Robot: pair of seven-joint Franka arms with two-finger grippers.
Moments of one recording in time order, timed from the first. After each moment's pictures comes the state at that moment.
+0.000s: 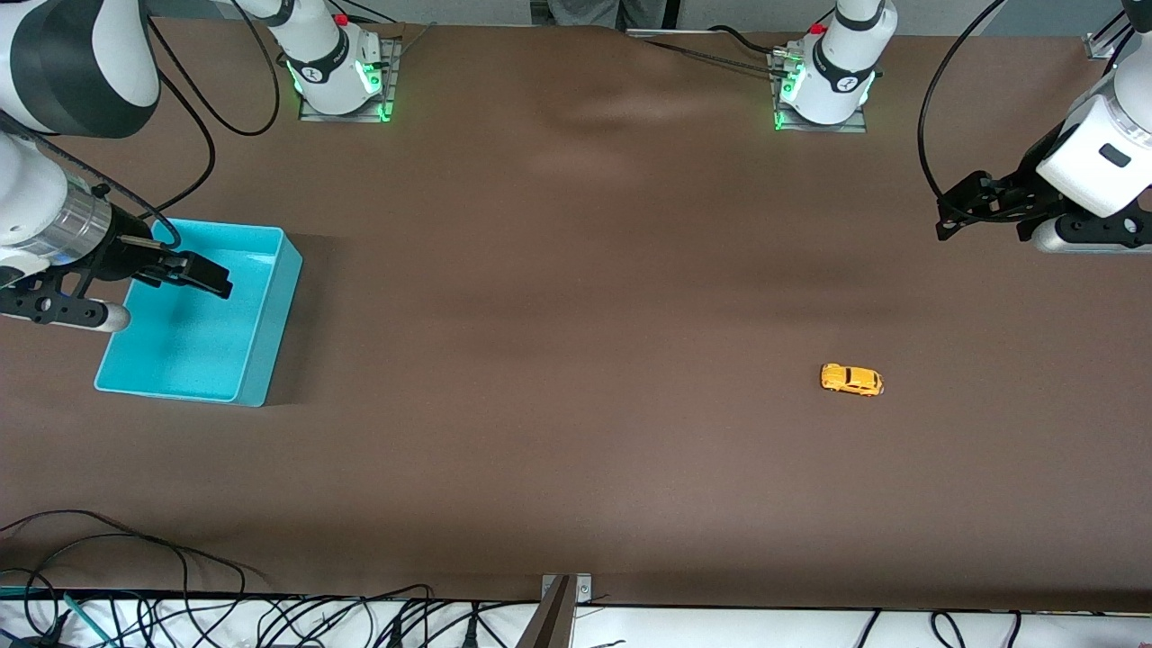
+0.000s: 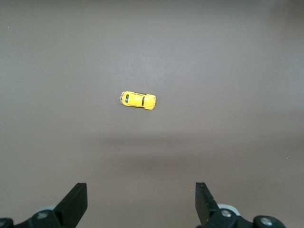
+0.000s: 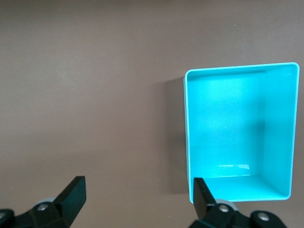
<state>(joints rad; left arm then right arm) -0.02 0.04 -0.08 -1.54 0.00 1.56 -0.11 0.53 0.20 -0.51 -1.55 0.12 1.70 0.17</state>
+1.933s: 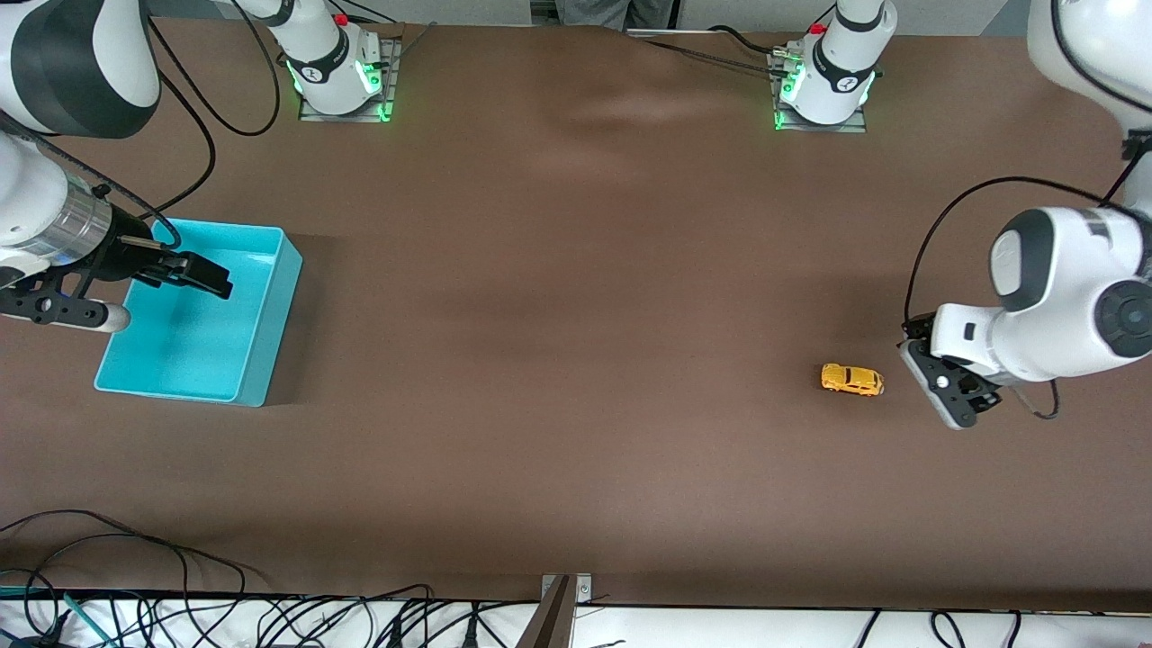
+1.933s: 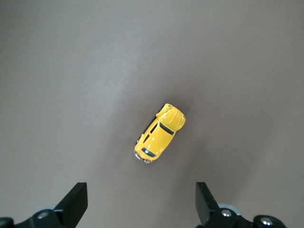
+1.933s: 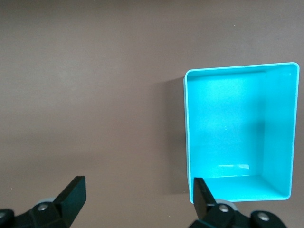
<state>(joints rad) 0.07 0.50 -0.08 -1.59 0.06 1.99 1.10 0.53 0.20 -0.51 -1.55 0.12 1.70 0.18</state>
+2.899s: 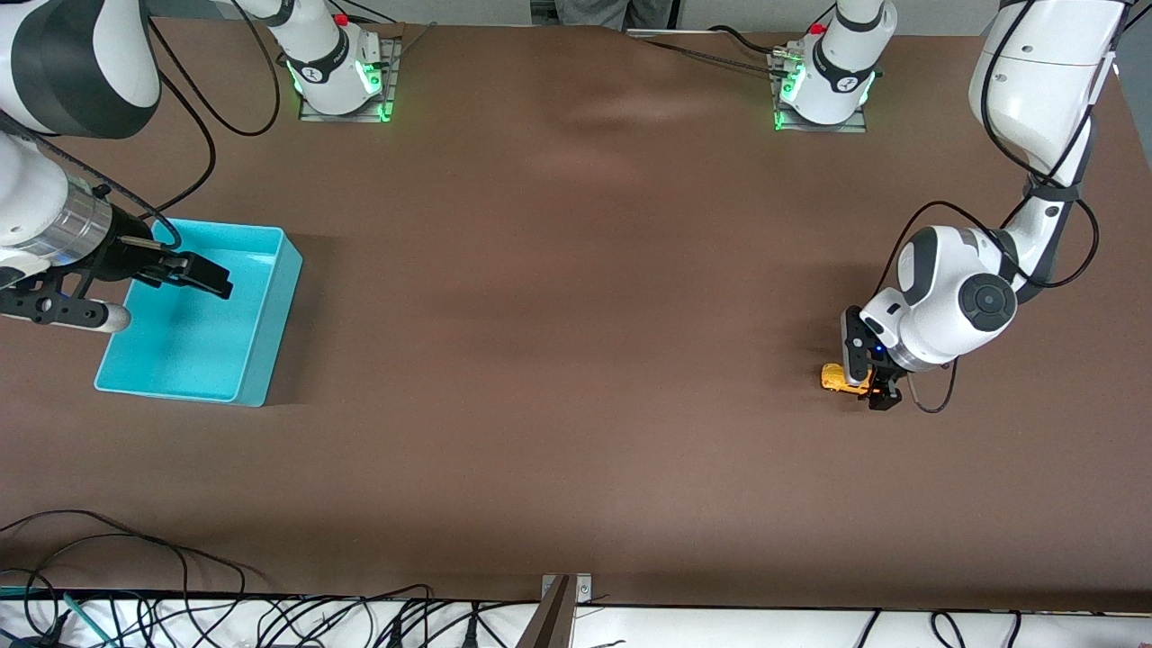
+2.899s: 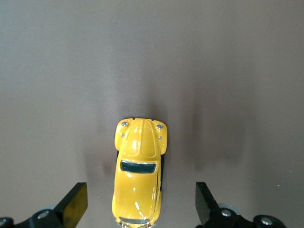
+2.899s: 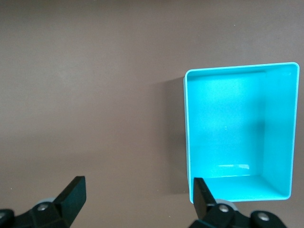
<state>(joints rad) 0.06 0.55 -0.08 -1.95 0.08 2.51 1.57 0.53 0.20 -0.51 -1.55 0.12 1.70 0.18</state>
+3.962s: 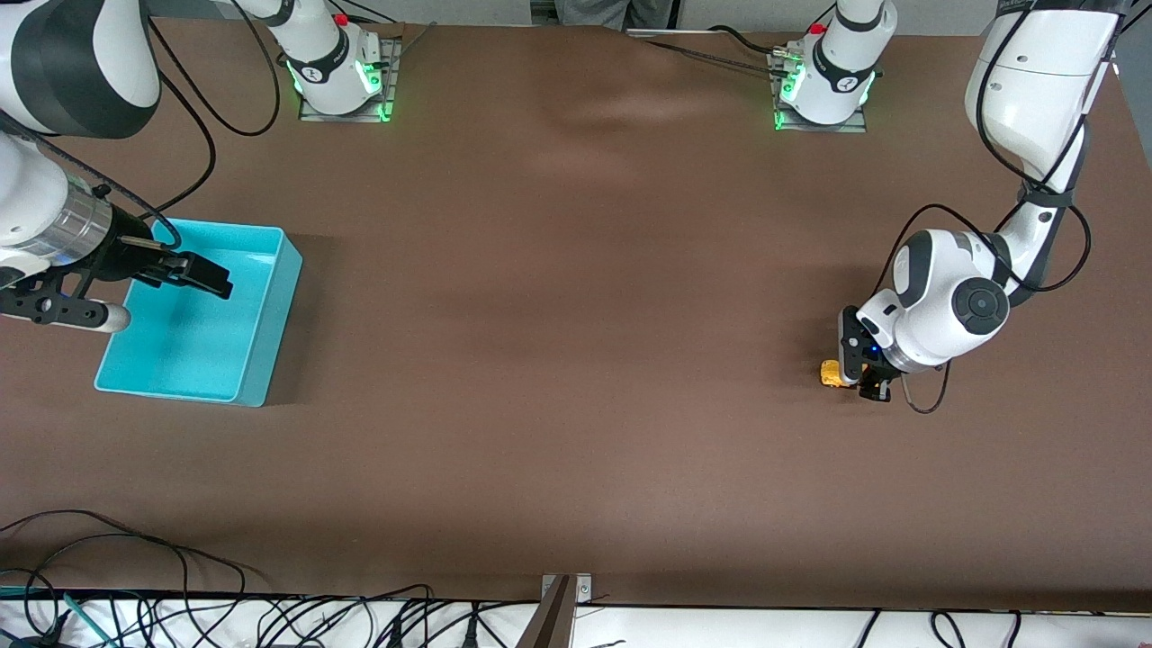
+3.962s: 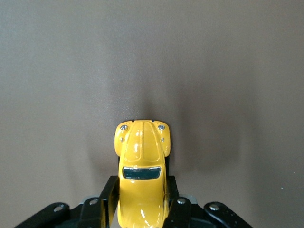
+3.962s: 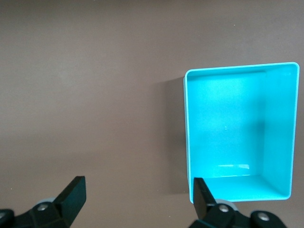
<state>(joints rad) 0.06 0.56 -0.08 -1.95 0.08 2.51 1.58 0.53 0.20 -0.51 -1.55 0.12 1.70 0.18</state>
